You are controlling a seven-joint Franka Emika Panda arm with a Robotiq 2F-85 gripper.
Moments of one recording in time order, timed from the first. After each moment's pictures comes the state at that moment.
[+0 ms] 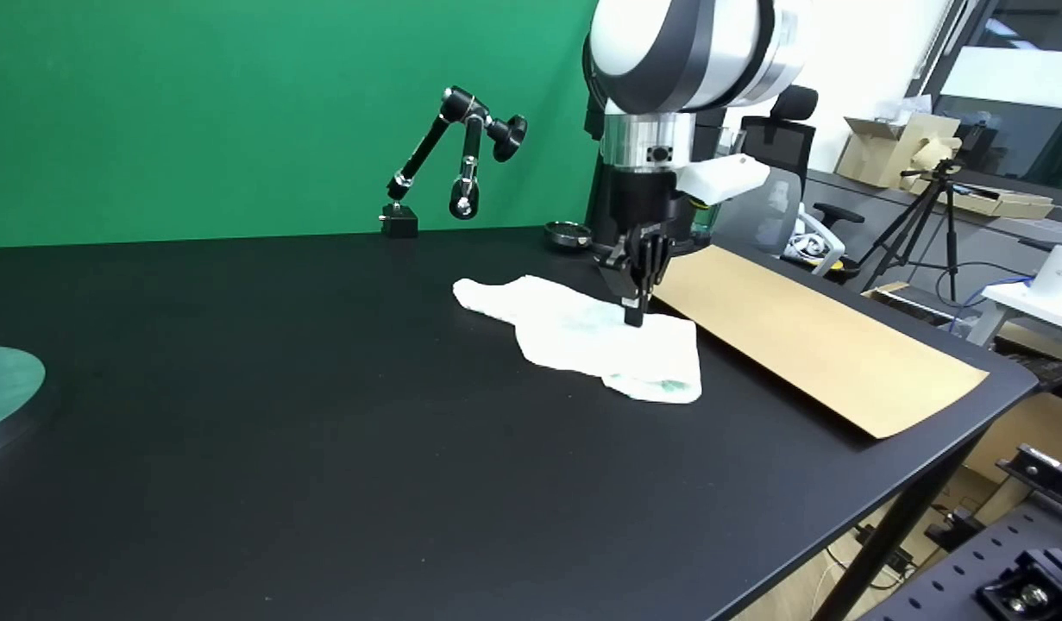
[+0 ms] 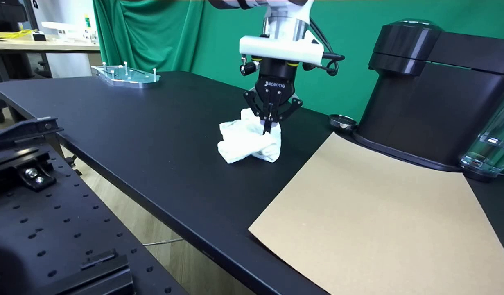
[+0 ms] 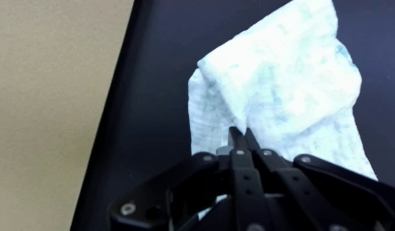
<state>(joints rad) -0.05 0.39 -0.02 -2.32 -0.20 2.58 -0.29</state>
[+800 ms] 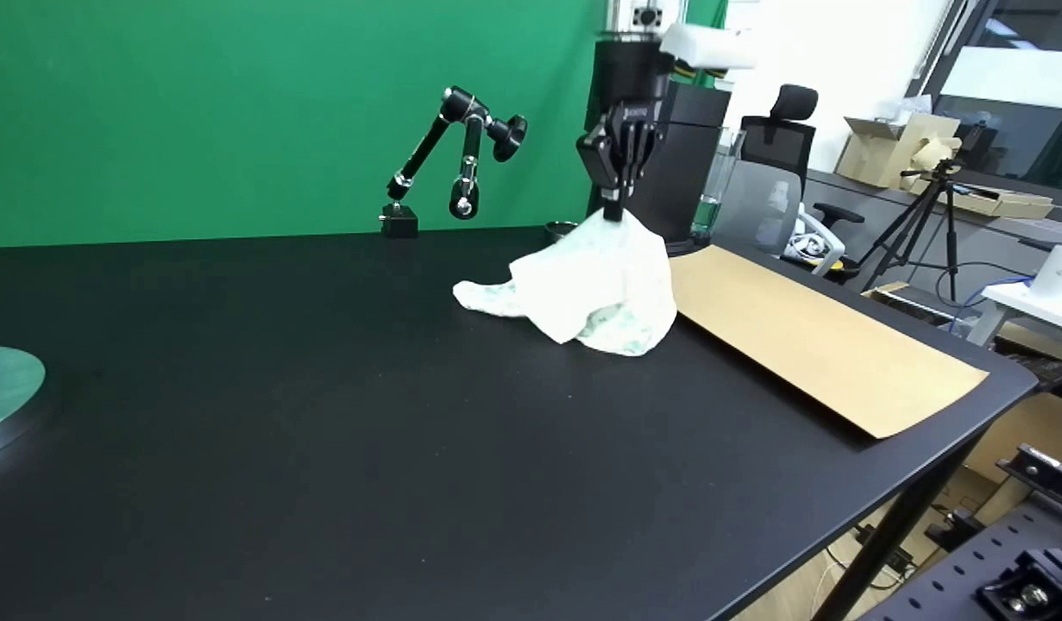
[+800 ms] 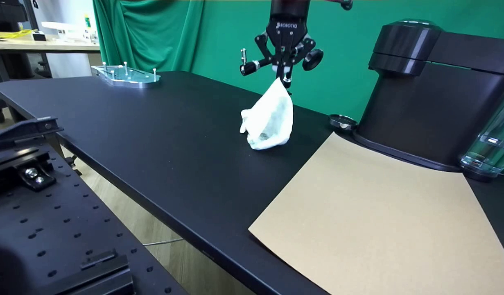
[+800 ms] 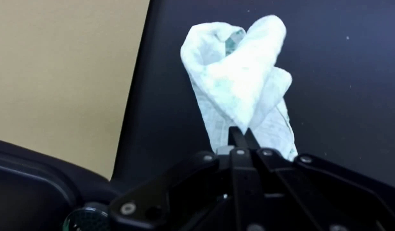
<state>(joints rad) -0.03 0.20 0.01 -2.23 -0.15 2.41 -0.26</state>
